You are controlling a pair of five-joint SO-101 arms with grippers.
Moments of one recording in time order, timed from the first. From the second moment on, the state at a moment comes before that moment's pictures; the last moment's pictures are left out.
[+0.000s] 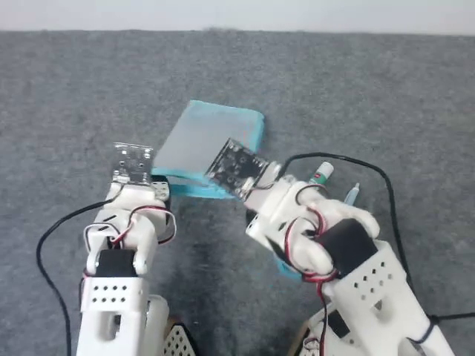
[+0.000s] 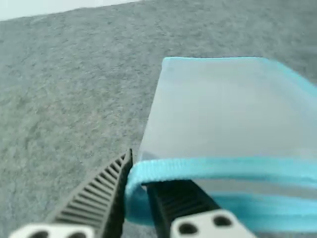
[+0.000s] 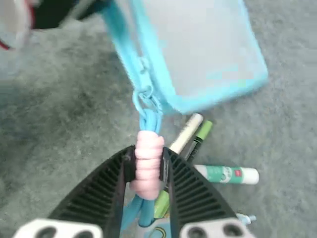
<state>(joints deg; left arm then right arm) -7.3 -68.0 79.9 36.9 -1.3 -38.8 -48.5 30.2 79.3 22.5</state>
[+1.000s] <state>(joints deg) -12.7 -68.0 79.9 36.9 1.3 -22.9 -30.2 30.2 84.2 21.5</state>
